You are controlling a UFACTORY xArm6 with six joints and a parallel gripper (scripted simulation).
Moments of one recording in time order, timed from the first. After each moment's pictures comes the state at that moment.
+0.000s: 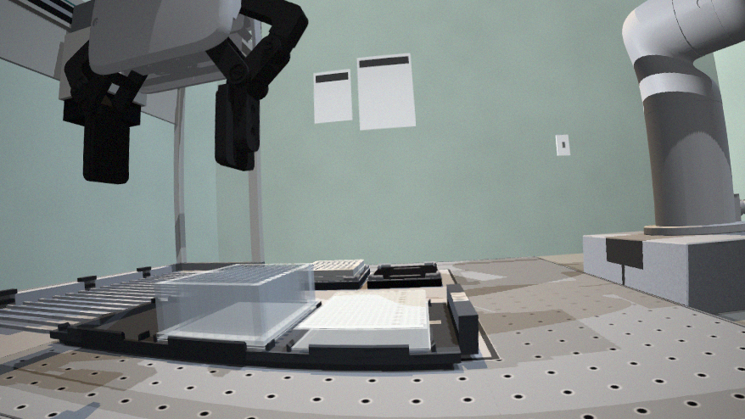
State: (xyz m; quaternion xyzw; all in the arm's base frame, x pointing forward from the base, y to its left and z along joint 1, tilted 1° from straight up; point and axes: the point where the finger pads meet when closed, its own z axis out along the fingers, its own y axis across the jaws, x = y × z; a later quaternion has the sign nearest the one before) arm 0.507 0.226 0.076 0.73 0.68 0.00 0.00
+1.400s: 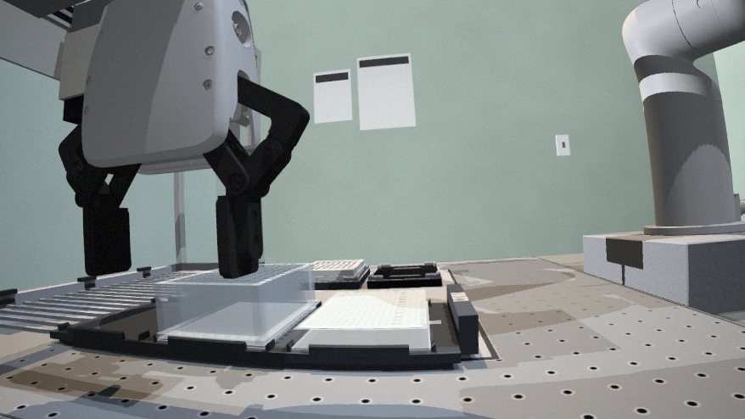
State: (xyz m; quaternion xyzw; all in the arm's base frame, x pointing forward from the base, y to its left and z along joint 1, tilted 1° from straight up) arm 0.507 0.226 0.020 0.73 0.68 0.00 0.00
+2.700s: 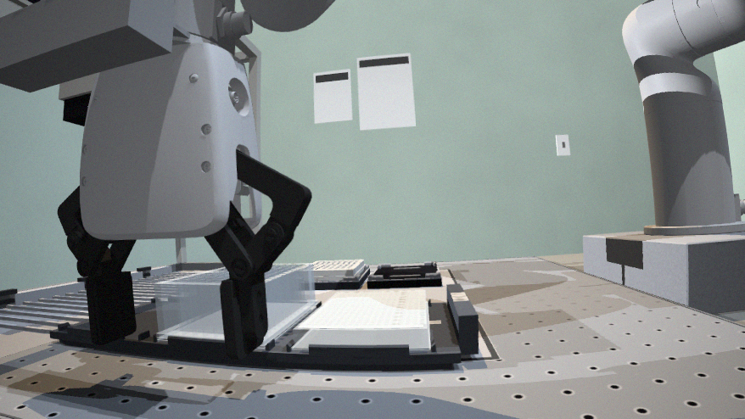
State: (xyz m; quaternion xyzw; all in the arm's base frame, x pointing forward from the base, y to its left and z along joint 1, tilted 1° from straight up) arm 0.507 0.226 -0.020 0.73 0.68 0.00 0.00
